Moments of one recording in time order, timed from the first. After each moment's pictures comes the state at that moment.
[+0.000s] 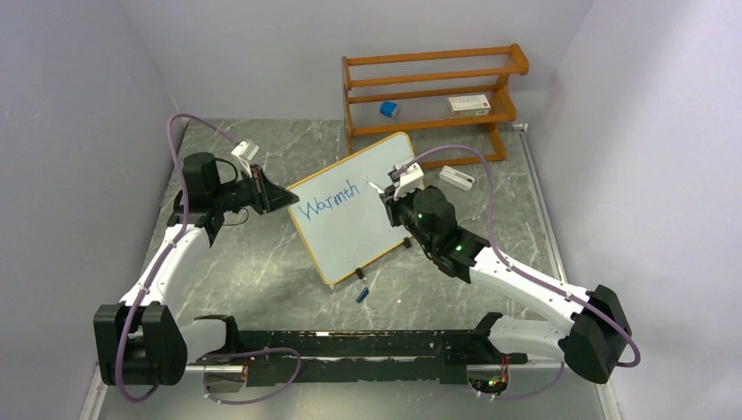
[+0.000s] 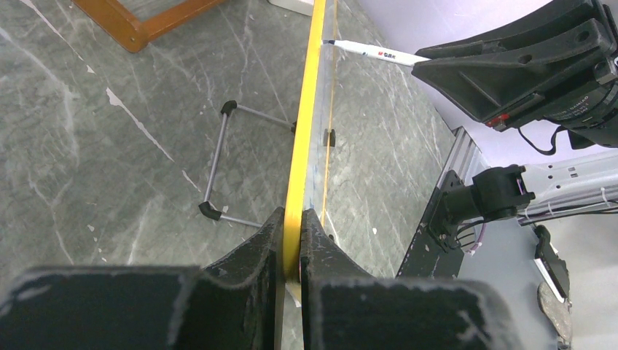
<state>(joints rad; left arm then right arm) -0.01 1.17 0.79 -0.05 0.99 -0.27 0.82 1.13 0.77 0.16 0.29 -0.01</state>
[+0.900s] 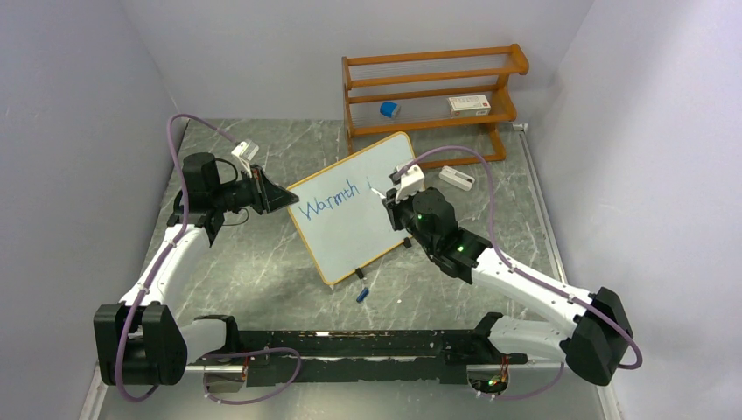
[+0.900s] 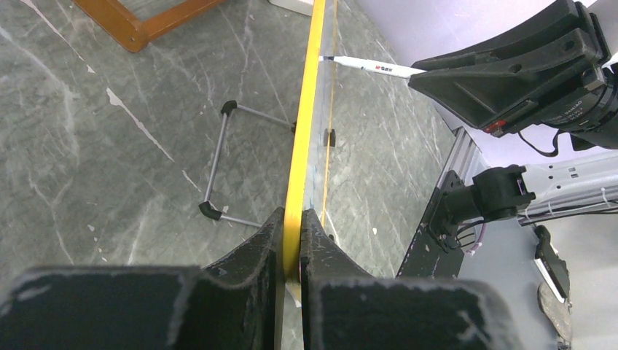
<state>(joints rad) -0.01 1.17 0.79 -0.05 0.99 -0.27 0.82 1.12 0.77 0.09 0.29 0.02</state>
